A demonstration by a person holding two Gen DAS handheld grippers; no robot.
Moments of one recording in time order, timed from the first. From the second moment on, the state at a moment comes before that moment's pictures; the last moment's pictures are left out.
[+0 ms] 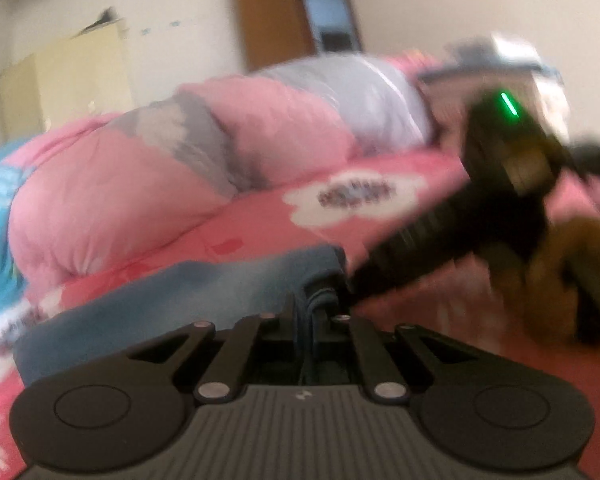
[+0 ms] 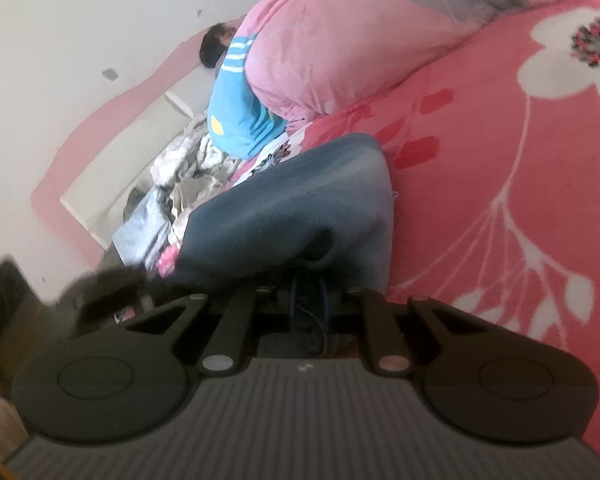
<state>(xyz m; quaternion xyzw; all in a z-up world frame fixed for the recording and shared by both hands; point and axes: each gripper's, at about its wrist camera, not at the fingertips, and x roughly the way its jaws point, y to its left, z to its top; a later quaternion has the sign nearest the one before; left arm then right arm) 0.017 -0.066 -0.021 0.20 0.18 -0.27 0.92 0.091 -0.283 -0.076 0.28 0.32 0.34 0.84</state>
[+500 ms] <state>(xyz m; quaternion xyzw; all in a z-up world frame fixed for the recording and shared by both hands) 0.015 -0.072 -0.038 0.26 0.19 -0.27 0.91 0.083 -0.320 -0.040 0.28 0.29 0.27 0.87</state>
